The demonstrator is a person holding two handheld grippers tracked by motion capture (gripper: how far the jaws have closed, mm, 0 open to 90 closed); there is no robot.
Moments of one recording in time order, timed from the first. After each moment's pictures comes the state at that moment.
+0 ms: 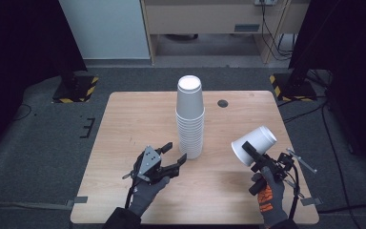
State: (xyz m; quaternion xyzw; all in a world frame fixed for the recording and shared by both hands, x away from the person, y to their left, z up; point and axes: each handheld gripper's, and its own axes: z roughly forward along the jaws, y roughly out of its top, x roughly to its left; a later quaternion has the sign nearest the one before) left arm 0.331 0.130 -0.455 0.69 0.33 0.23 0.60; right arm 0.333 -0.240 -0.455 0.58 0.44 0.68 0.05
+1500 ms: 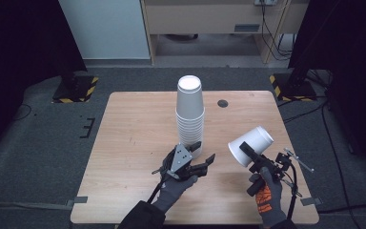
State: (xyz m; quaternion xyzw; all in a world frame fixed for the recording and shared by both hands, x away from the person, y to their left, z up) left arm 0.343 0.057 -0.458 0.71 0.28 0.22 0.61; right arm 0.333 -0.235 -0.456 0.58 0.43 0.69 0.02
